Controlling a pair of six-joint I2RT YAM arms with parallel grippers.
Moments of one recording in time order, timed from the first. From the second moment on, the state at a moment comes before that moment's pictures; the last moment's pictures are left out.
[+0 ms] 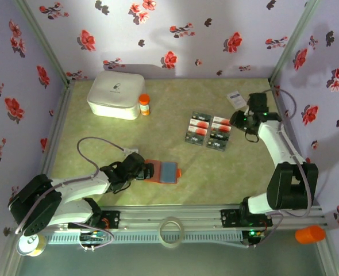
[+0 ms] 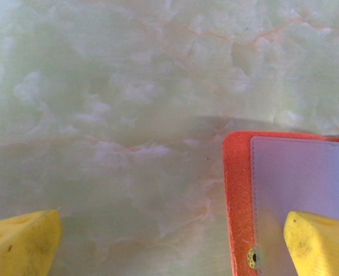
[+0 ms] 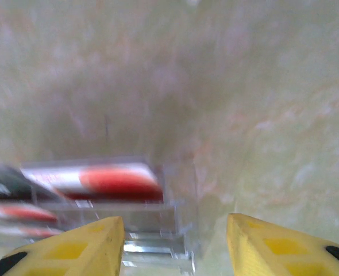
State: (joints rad) left arm -0.89 1.21 0.40 -0.15 -0.29 -0.75; right arm -0.02 1.43 1.12 -0.65 -0.12 0.45
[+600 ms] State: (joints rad) left arm -0.89 1.23 0.41 -0.15 -0.29 -0.75; right arm -0.19 1.89 1.27 -0.40 -0.46 0.71
